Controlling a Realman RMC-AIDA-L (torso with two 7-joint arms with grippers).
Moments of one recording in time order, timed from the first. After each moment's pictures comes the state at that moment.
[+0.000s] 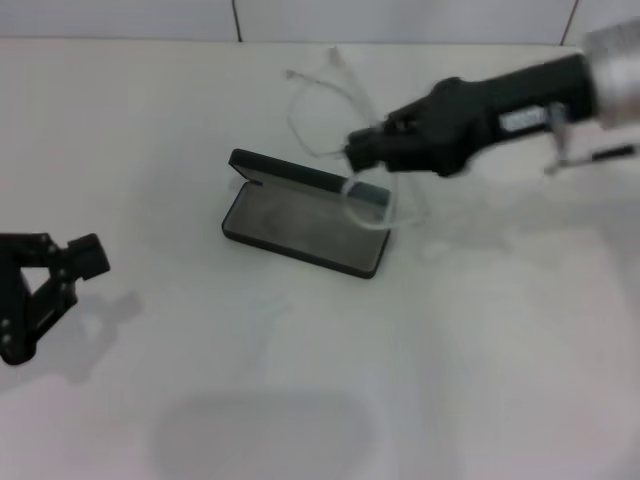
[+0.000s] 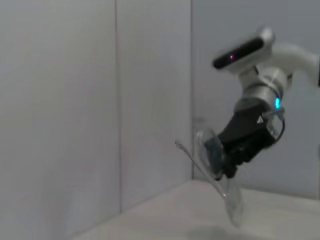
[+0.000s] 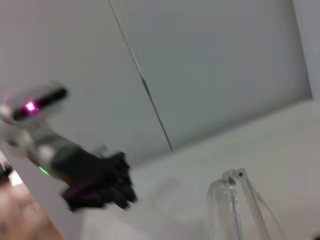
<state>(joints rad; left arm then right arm) -0.02 -2.00 0.93 0.97 1.45 1.77 -1.19 0.70 1.93 -1.34 -1.05 -1.61 -1.50 2.04</state>
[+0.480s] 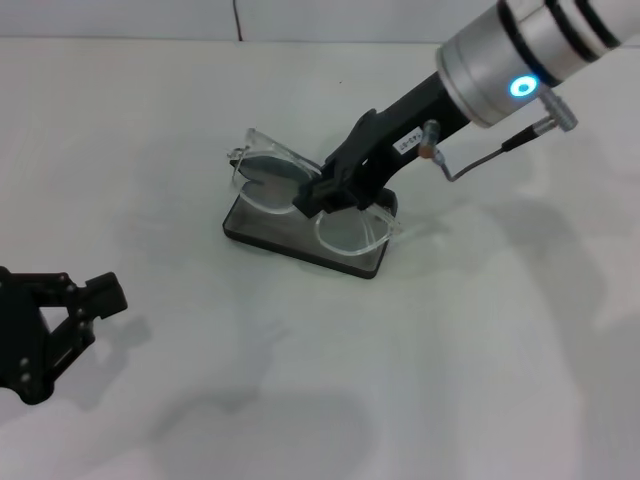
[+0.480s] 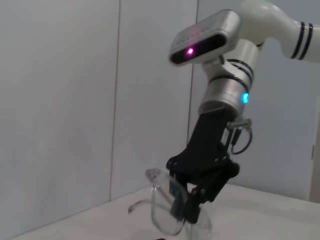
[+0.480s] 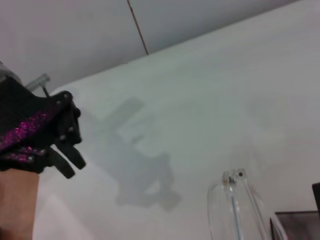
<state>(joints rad) 0.01 -2.05 0.88 0.97 1.53 1.81 -1.19 0.98 2.02 -1.41 -1.00 -2.03 -1.46 2.28</state>
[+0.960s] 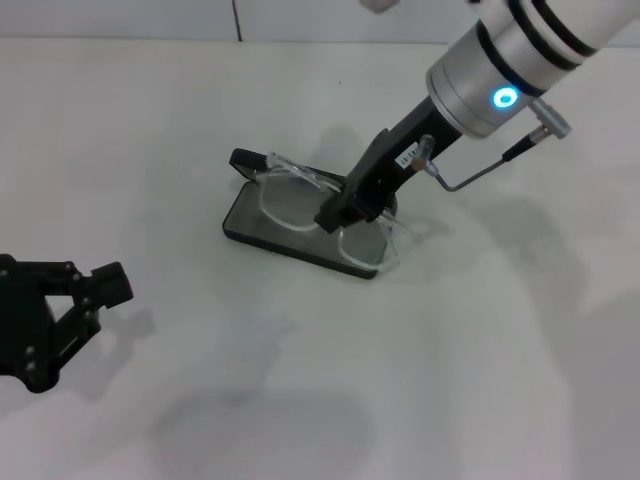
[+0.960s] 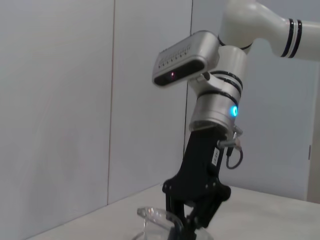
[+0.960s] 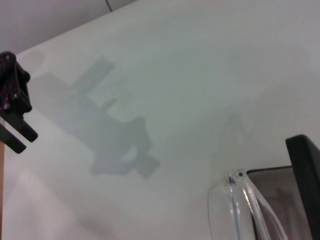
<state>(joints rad) -0.01 -2.05 0.88 0.97 1.53 1.81 -1.19 1.05 2.03 -1.44 -0.89 -2.12 -1.44 2.36</state>
